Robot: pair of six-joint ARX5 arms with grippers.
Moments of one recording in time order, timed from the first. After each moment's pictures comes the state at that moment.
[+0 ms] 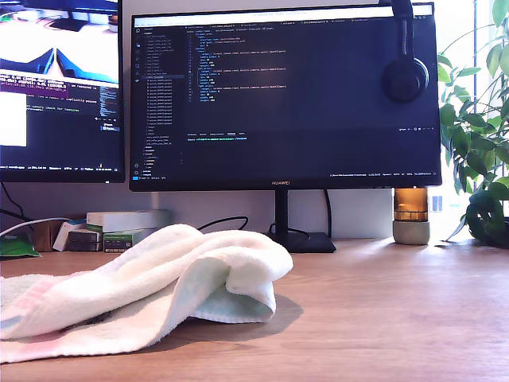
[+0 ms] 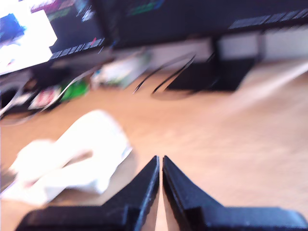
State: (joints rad) left arm -0.25 0.15 0.10 -0.22 0.33 -0.07; right arm 0.22 0.11 0.08 -0.17 -0.39 0.18
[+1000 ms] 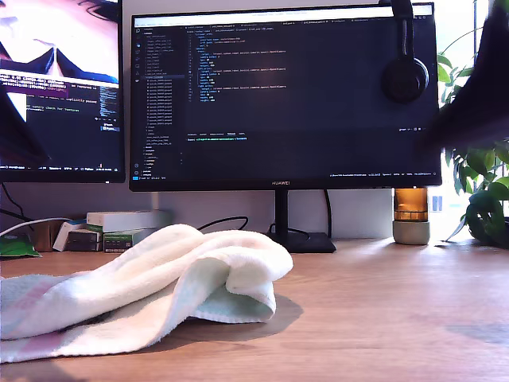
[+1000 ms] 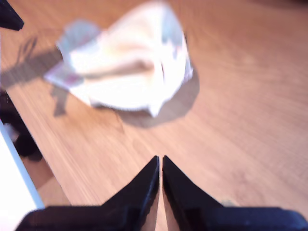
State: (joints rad) left arm -0.41 1.02 0.65 -0.68 0.45 0.13; right arm 0.47 0.82 0.43 -0.30 -0.41 -0.11
